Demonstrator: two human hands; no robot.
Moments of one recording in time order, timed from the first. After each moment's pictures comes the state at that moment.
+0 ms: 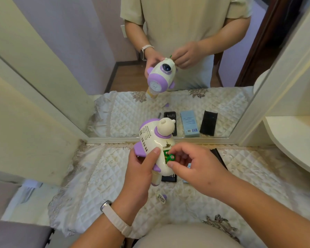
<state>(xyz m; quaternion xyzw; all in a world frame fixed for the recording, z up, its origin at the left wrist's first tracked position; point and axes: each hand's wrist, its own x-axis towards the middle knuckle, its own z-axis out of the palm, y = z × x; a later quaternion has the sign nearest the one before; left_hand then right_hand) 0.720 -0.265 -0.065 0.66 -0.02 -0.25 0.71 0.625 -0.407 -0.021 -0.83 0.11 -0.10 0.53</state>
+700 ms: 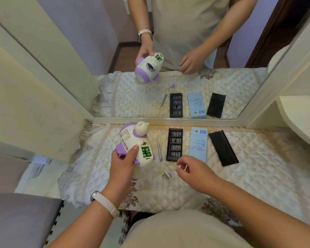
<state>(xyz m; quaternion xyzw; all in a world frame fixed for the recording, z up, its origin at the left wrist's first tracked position) 0.741 -0.184 -0.134 0.71 0.08 -0.23 0.65 0.609 -0.380 -0.154 -0.87 0.20 0.09 0.44</state>
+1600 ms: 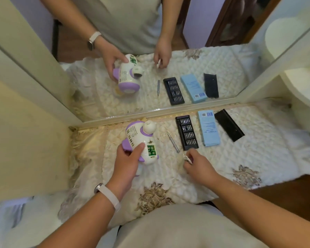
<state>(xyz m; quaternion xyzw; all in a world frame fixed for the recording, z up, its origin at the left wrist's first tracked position) 0.868 -0.123 -0.183 0.71 0.00 -0.41 0.57 0.678 -0.273 -0.195 -0.79 0.46 0.08 0.40</state>
